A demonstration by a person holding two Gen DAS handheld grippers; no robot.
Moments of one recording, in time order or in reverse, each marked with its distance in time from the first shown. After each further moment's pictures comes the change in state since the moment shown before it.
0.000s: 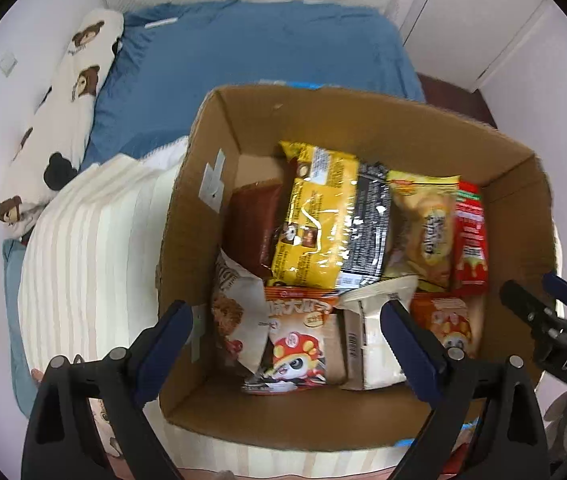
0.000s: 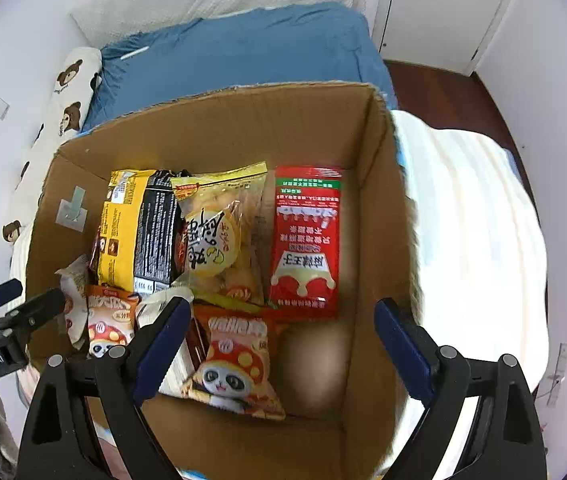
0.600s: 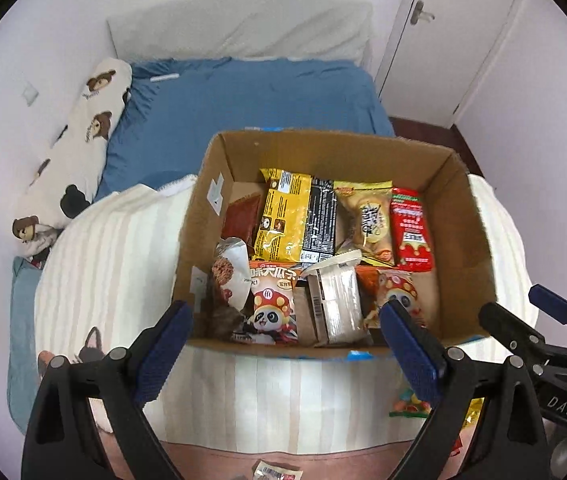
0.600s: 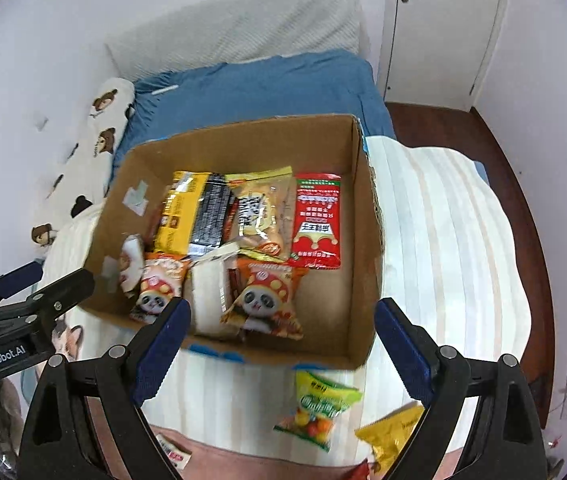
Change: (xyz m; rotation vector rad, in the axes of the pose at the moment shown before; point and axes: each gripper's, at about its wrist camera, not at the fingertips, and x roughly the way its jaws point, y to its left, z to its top) left arm -0.095 -0.013 -0.080 0.025 -0.230 -0.026; right arm -0.105 0.010 -0.089 -0.027 -0.186 0.055
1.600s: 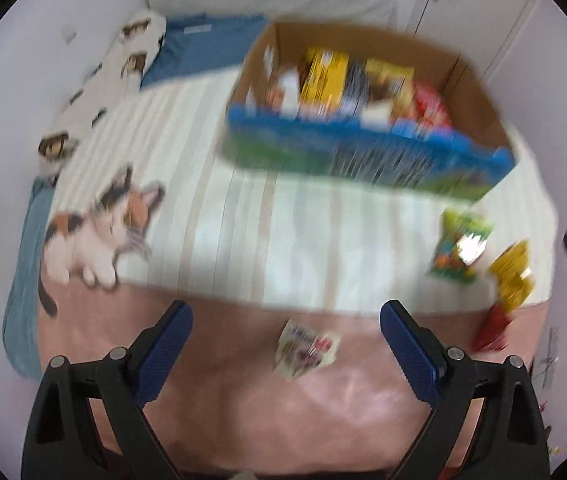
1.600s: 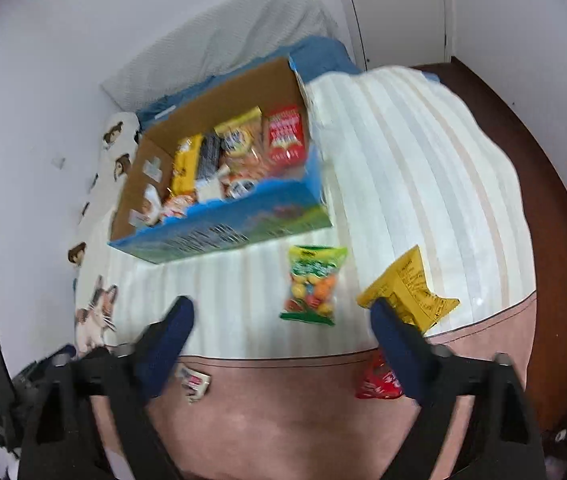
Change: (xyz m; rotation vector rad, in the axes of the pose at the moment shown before) left arm 0.002 0.025 -0.180 -0.065 0.143 0.074; right arm -0.046 -0.063 -0.152 0.207 0.005 0.127
